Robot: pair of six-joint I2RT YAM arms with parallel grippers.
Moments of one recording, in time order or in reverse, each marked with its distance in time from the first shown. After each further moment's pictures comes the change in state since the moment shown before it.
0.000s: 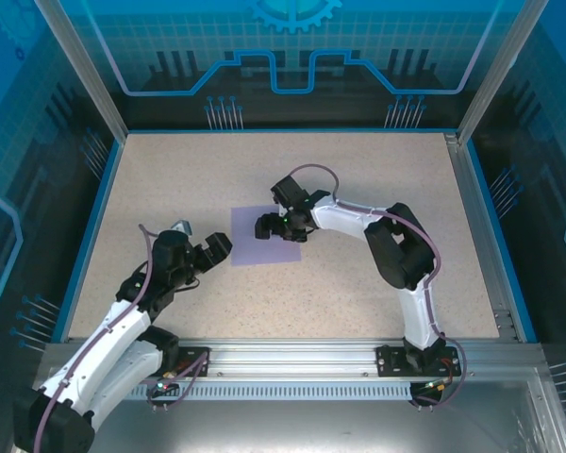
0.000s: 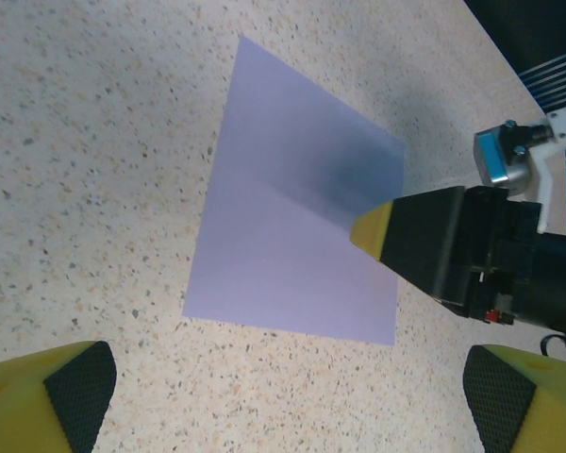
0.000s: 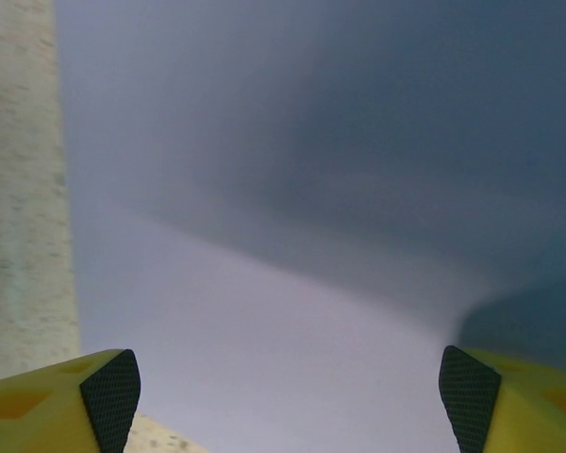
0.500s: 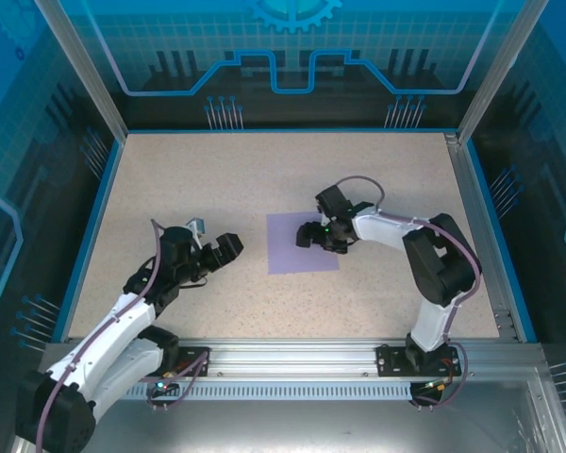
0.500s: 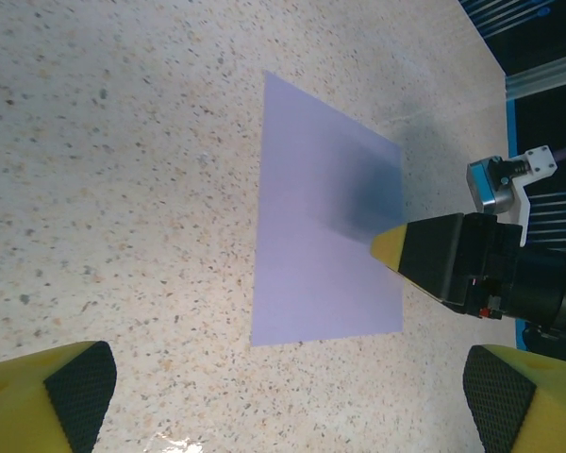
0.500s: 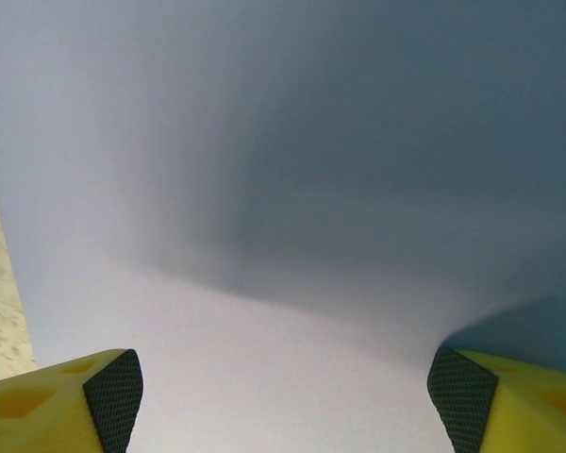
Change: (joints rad) left arm -0.015 0.091 -0.013 0.131 0.179 0.015; right arm -0.179 -0.287 -0.415 0.054 0.031 -0.045
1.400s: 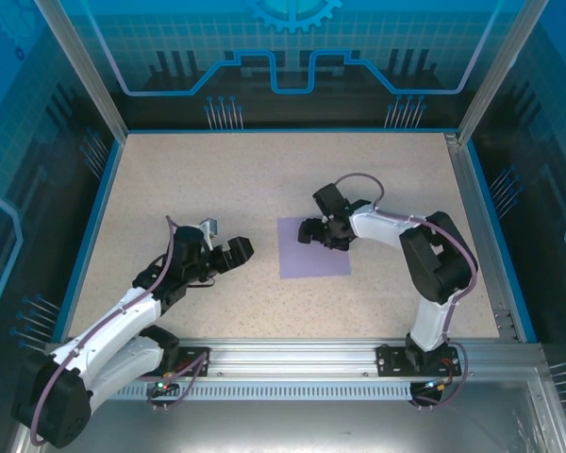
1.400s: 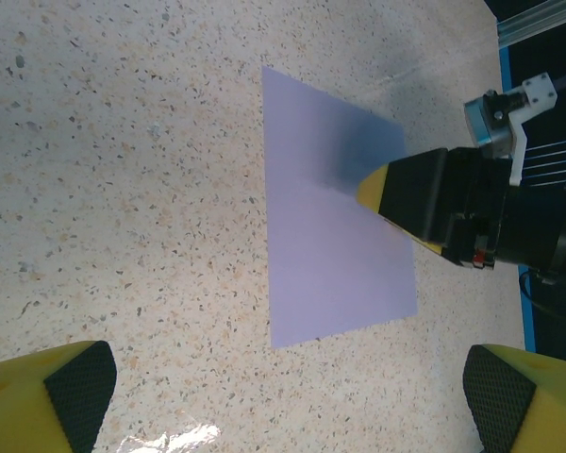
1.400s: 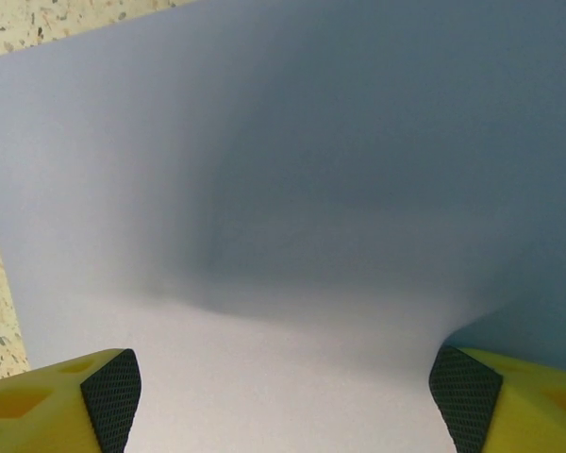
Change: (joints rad) left arm -0.076 0.068 0.000 0.064 -0.002 0.029; right arm 0.027 0.032 0.035 0.005 0.104 0.060
